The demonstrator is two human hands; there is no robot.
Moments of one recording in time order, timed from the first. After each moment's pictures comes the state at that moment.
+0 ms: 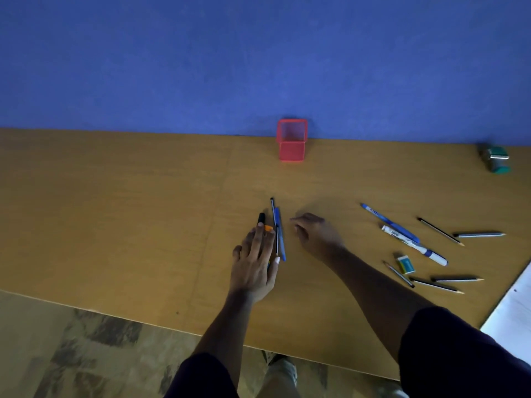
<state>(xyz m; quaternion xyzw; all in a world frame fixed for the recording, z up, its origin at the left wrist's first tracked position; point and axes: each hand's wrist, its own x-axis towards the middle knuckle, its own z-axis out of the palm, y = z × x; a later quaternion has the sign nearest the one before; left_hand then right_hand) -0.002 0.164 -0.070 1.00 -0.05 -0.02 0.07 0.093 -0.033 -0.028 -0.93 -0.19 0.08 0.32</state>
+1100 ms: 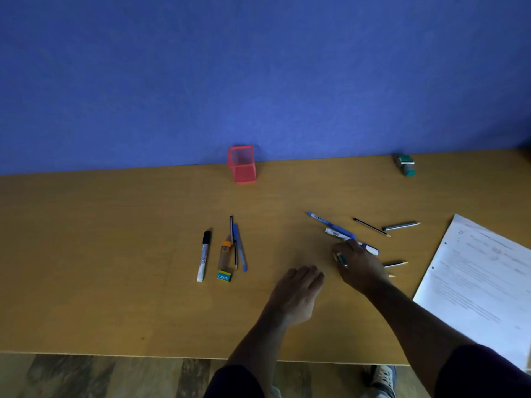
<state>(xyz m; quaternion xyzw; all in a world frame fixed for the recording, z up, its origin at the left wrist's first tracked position) -0.025 -0.005 -0.041 0.92 -0.39 -0.05 0.07 0.008 -0.217 -0.018 -0.98 -0.04 0.08 0.17</state>
